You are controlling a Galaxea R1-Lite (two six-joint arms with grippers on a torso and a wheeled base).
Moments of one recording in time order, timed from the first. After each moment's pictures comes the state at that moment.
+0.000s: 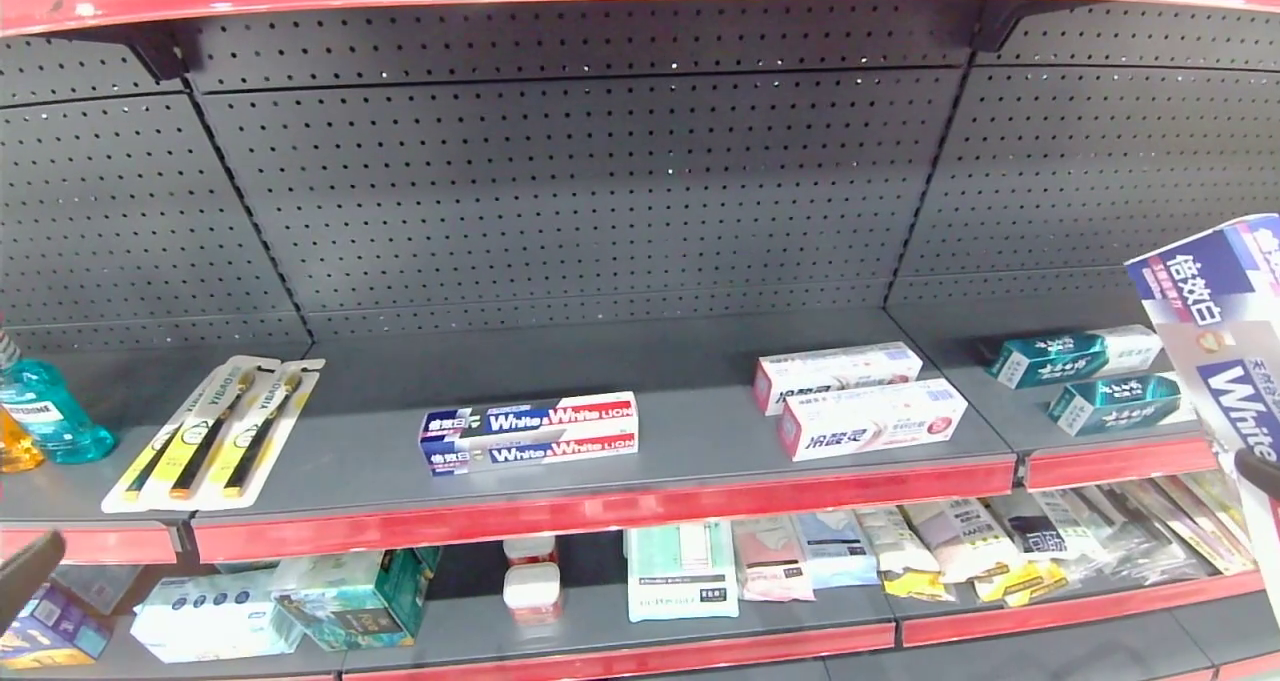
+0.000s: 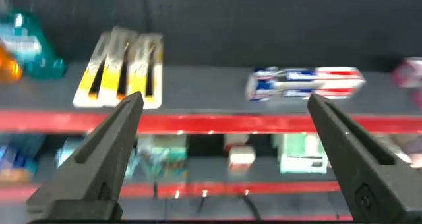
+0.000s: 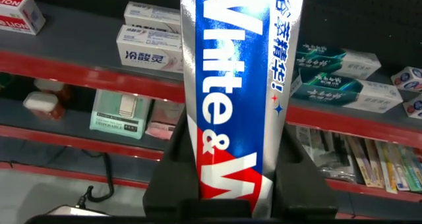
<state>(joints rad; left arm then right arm) 0.00 0.57 -0.43 0.02 0.03 -0.10 0.02 0.80 -0.49 -0.06 0.07 -0.25</state>
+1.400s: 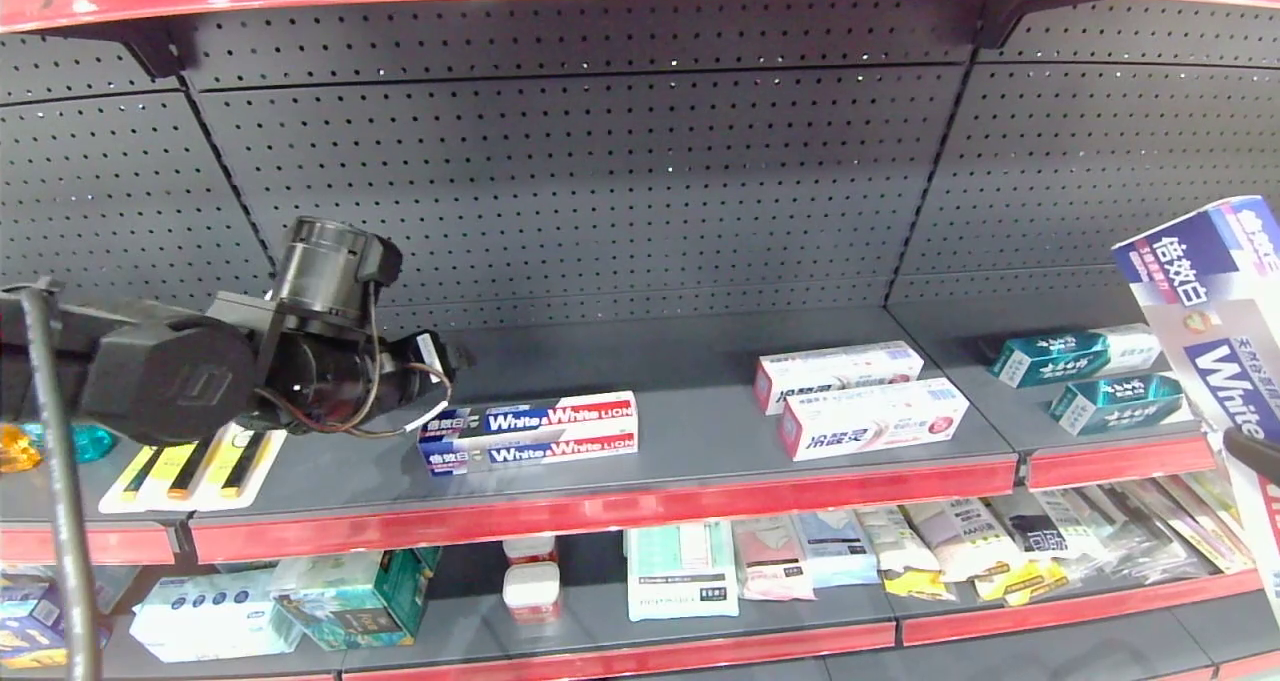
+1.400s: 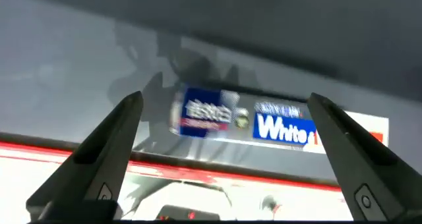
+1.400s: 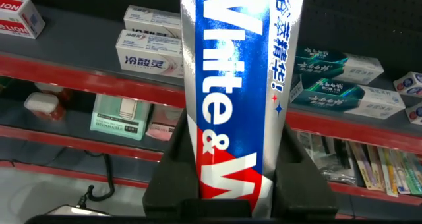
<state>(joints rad) -0.33 1.79 -1.03 -0.05 0.24 -0.59 0.03 0.84 -0.53 -0.06 0.08 -0.25</state>
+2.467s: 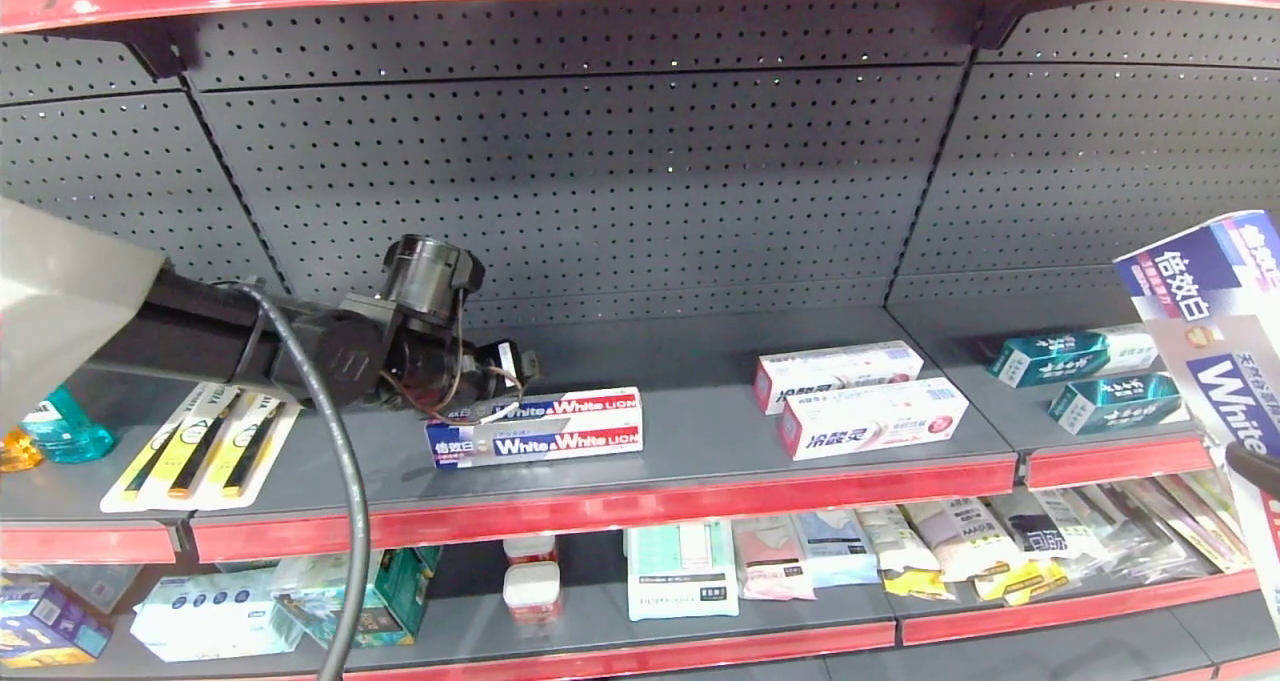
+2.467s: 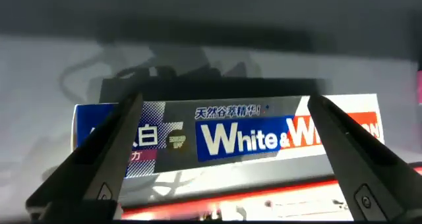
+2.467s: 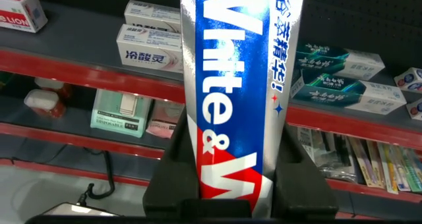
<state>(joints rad) -0.36 2.02 -1.22 -0.05 0.05 -0.51 0.03 0.82 -0.50 -0.06 0.07 -0.25</state>
